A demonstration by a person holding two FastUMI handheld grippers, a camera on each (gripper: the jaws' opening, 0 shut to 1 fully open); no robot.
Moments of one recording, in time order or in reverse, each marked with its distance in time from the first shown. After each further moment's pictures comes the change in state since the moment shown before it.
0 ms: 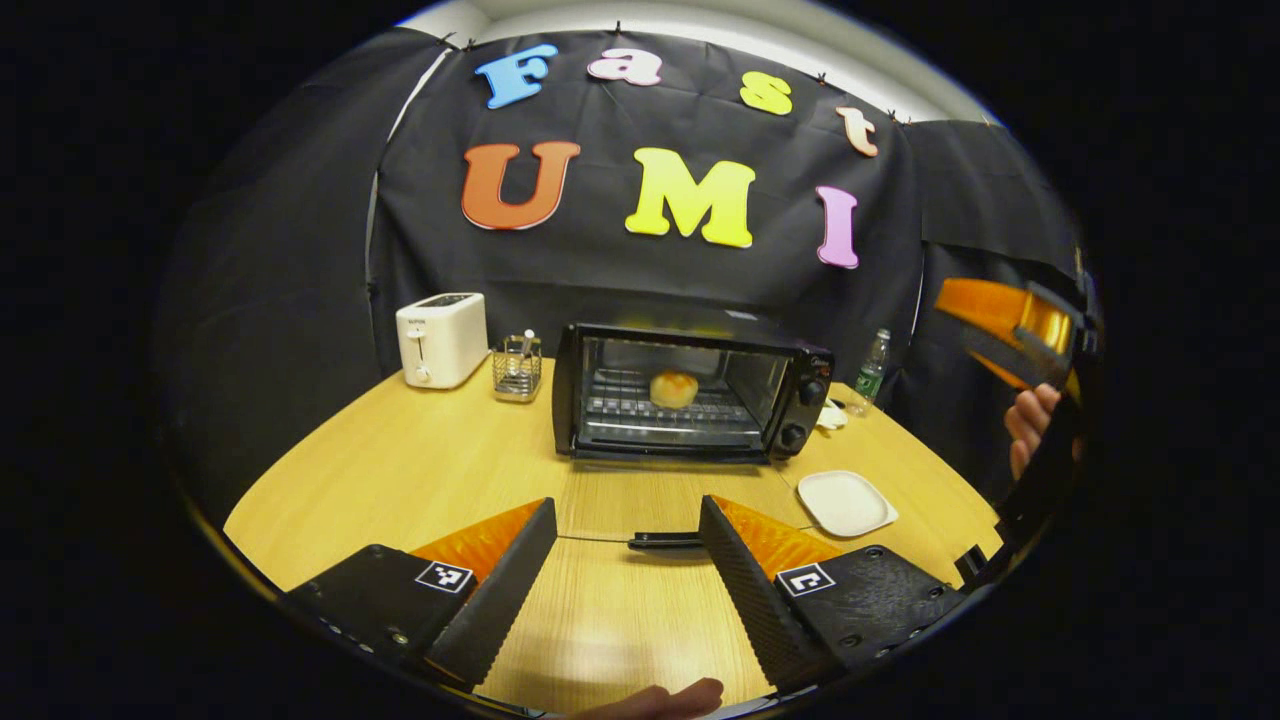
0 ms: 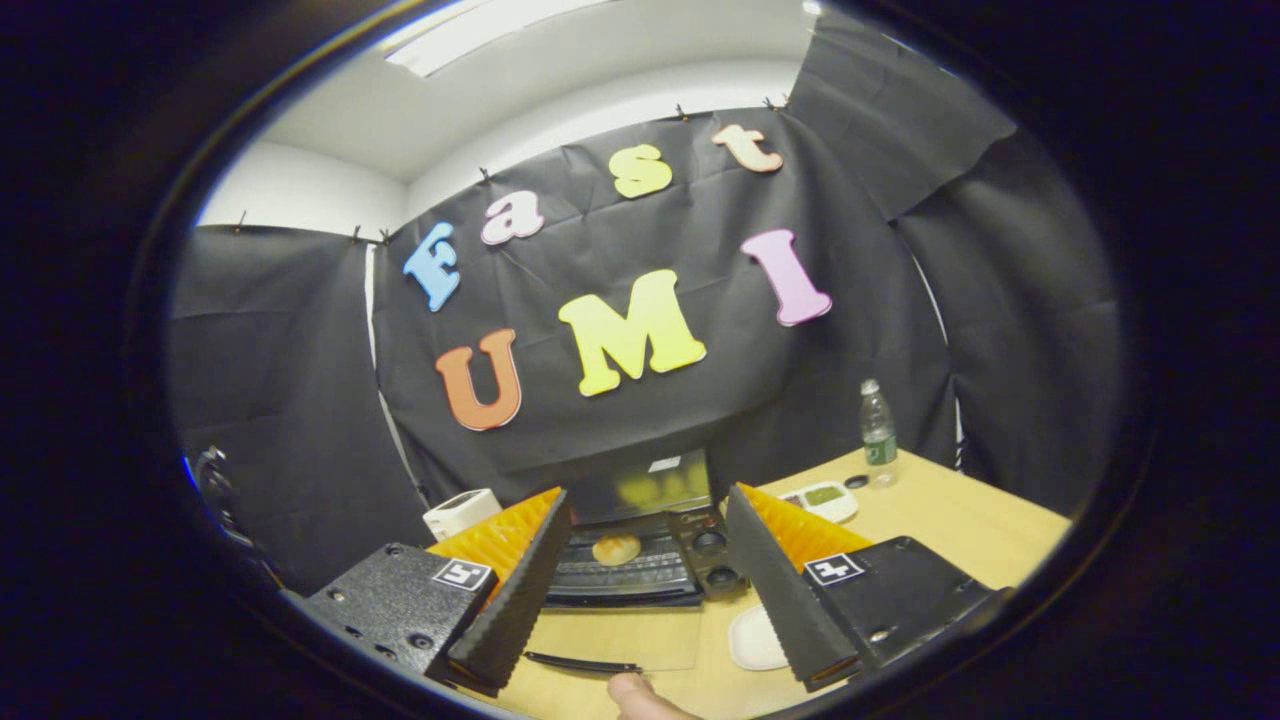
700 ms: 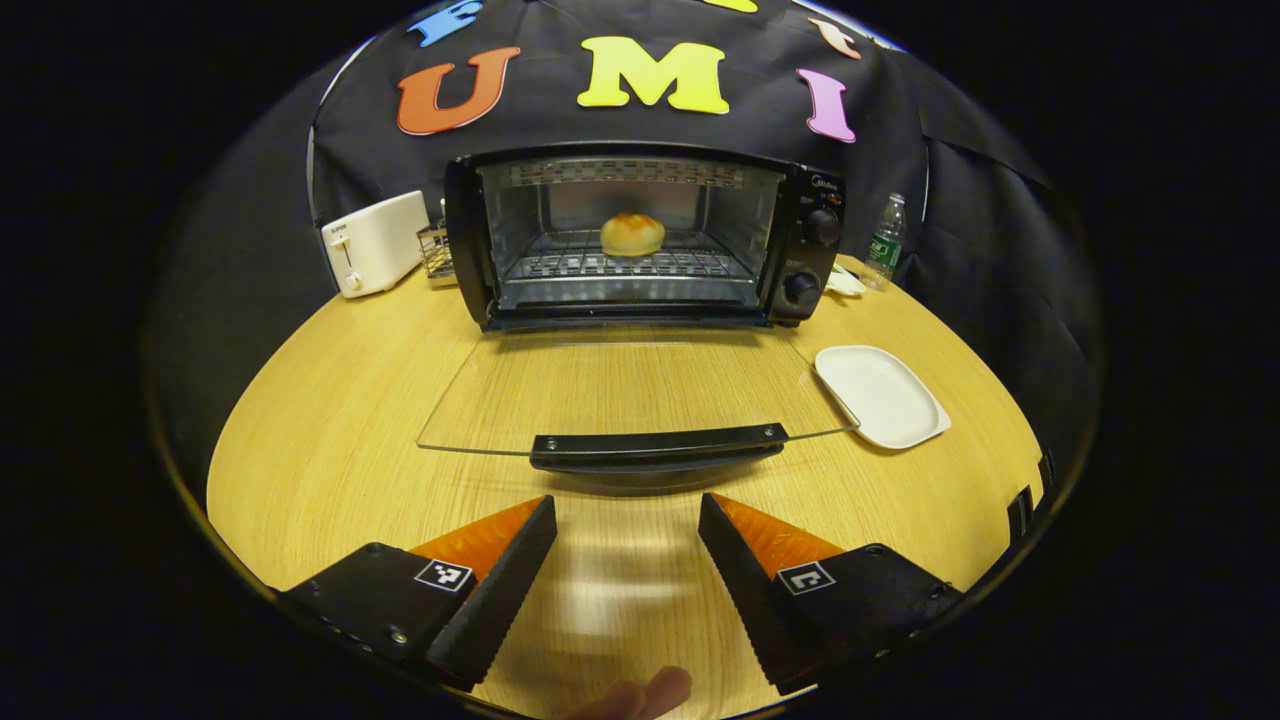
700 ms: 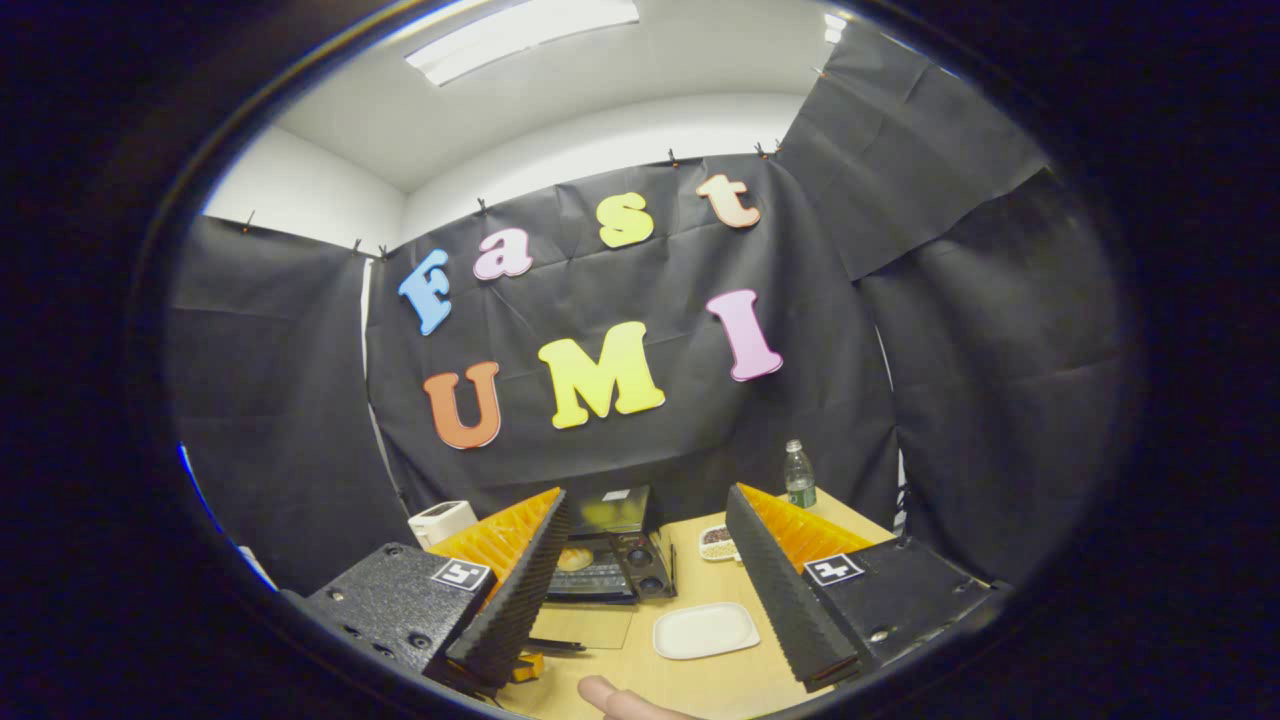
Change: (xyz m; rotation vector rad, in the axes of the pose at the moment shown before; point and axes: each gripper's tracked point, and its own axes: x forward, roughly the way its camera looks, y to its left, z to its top) left arm 0.065 -0.045 -0.102 0.088 0.326 0.006; right arm -0.097 -0.044 0.066 -0.075 -0.073 -0.076
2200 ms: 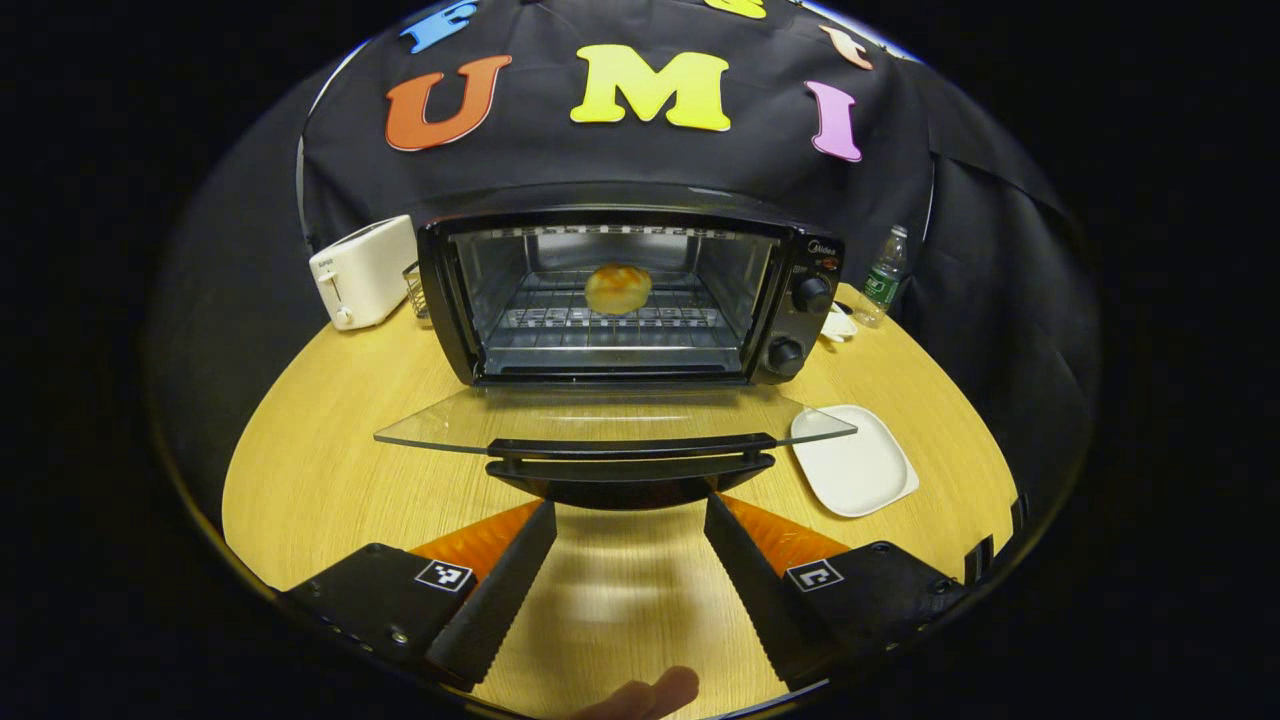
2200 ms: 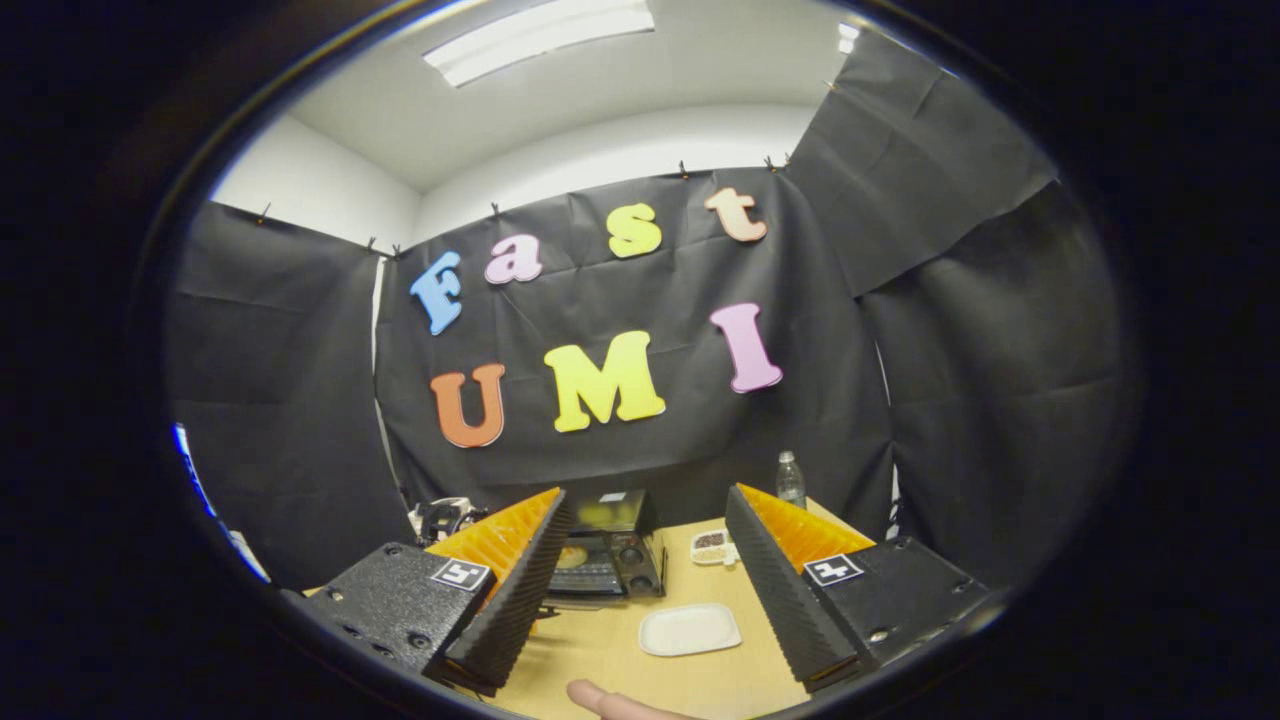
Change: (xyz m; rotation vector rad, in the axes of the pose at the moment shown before) left arm -0.018 -0.011 0.077 -0.015 -0.050 0.004; right arm -0.020 -0.005 0.002 -0.015 -0.016 0.020
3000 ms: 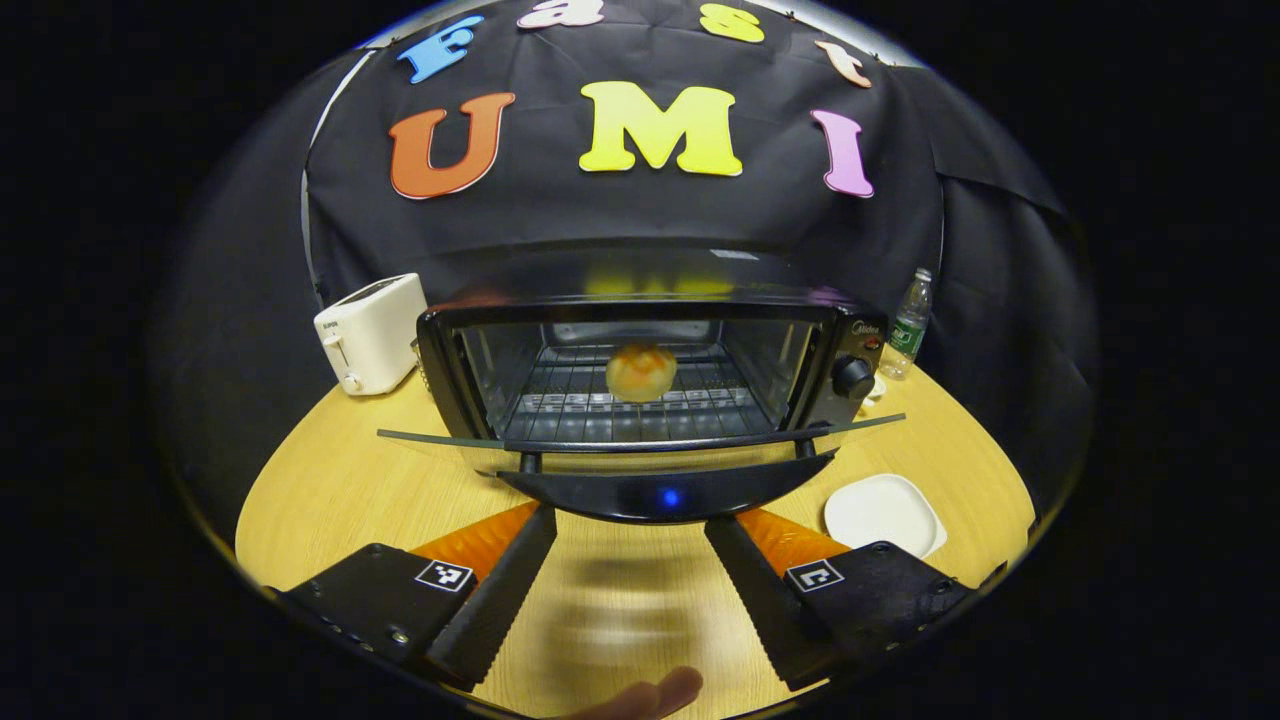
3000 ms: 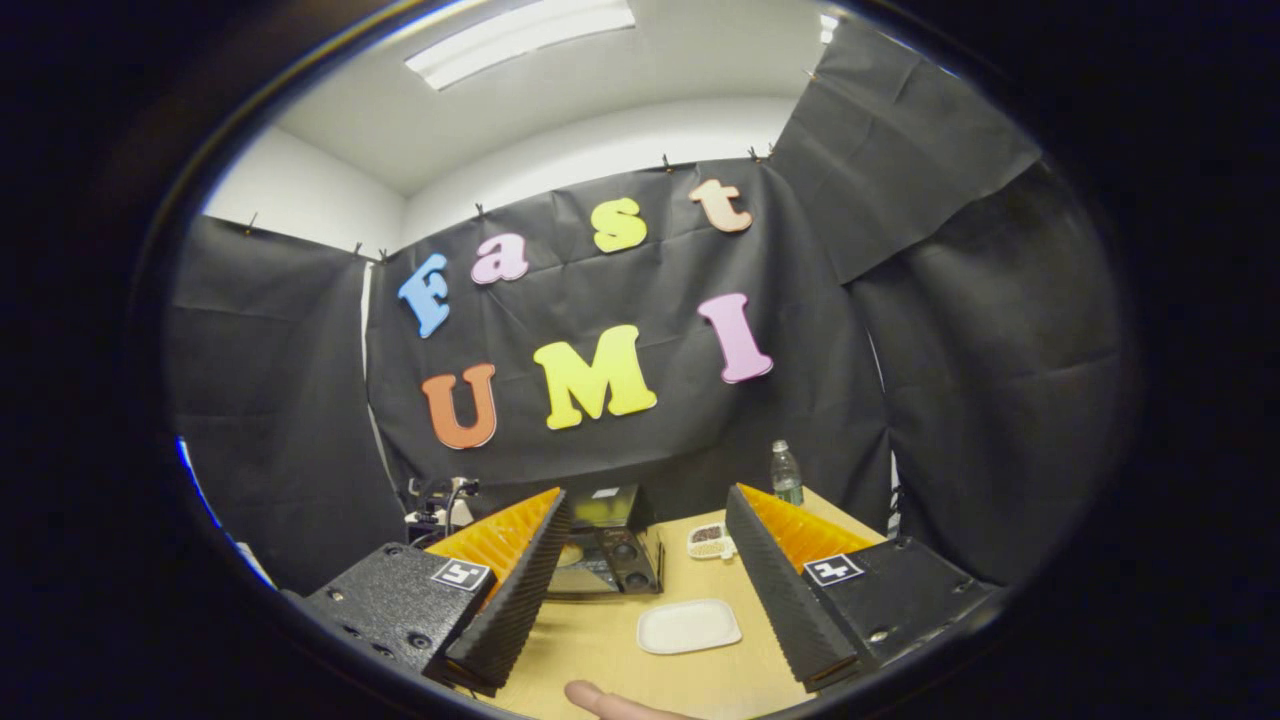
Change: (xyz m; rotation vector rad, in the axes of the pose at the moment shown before) left arm 0.036 0.022 0.067 0.024 -0.193 0.041; right arm 0.007 -0.014 -0.010 0.046 0.015 -0.016
